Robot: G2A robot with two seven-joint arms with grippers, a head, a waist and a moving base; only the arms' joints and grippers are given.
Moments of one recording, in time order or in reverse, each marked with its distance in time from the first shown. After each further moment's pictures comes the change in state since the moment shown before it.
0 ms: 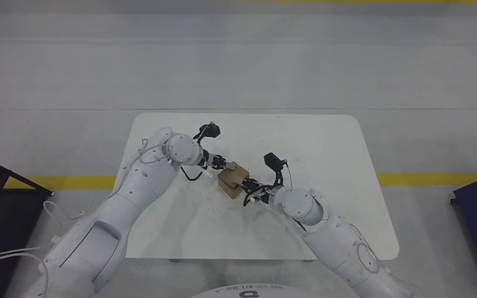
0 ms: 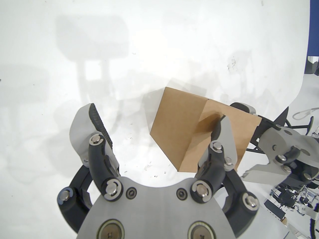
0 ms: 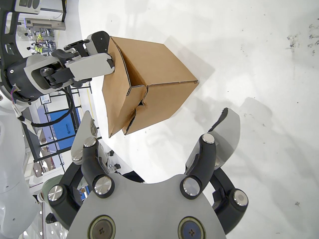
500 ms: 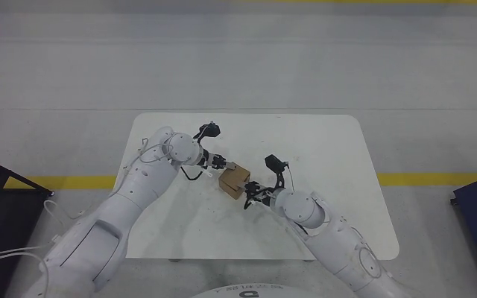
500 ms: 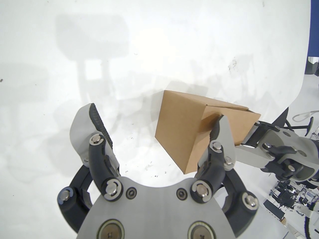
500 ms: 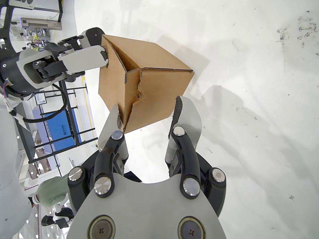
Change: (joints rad) left arm -0.005 -0.005 0.002 0.010 0.002 0.000 0.000; right arm -0.039 0.007 0.017 -0.031 -0.019 -0.026 -0.005
